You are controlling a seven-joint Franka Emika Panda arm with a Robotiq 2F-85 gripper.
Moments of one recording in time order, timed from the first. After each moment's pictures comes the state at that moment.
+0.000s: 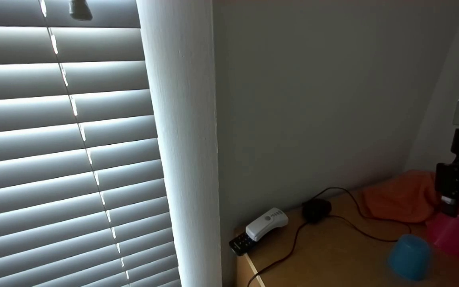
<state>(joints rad) -0.13 -0.01 -0.14 -2.22 0.09 1.97 -0.15</state>
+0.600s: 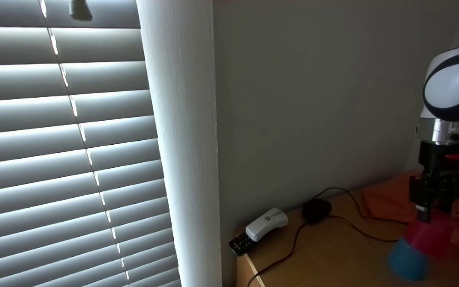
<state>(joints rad) -0.10 0.12 -0.10 -2.15 0.01 2.06 -0.20</state>
